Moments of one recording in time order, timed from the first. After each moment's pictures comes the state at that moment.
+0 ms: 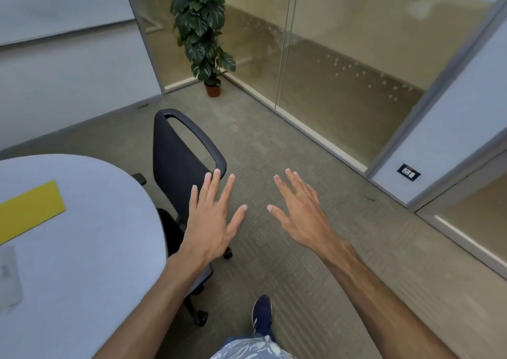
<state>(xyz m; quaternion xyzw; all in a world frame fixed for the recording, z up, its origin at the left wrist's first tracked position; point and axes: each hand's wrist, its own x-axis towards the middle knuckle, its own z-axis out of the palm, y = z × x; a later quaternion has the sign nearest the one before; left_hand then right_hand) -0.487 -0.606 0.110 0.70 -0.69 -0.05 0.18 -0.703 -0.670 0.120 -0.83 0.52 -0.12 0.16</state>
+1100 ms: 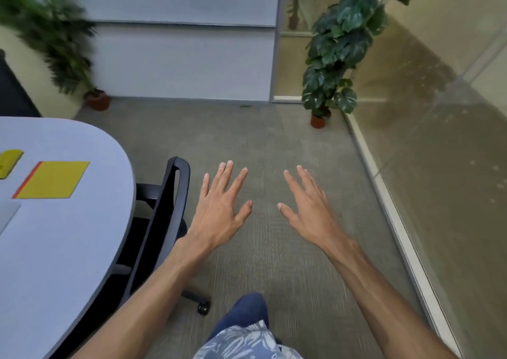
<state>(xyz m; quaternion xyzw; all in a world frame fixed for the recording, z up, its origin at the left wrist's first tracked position) -0.464 -1.032 0.123 0.87 -0.46 -0.02 0.19 -0.607 -1.210 0.127 -0.95 0.23 -0.07 0.21</state>
